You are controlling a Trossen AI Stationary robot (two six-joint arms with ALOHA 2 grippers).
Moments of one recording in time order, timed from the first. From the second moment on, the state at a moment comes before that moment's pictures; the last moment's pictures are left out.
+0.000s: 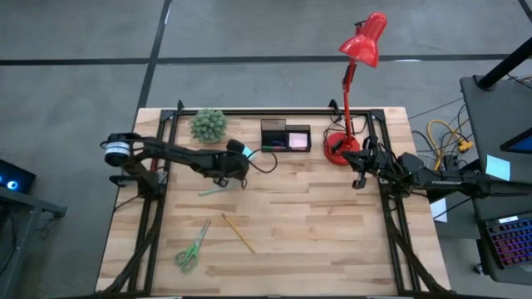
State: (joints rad) left arm 0.13 1.61 0.81 -0.35 -0.52 0.73; right arm -0.07 0.10 0.01 0.32 0.24 -0.14
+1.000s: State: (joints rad) left arm 0.24 1.69 0.82 -0.21 -0.41 0.98; right arm -0.07 0.10 0.01 0.32 0.24 -0.14
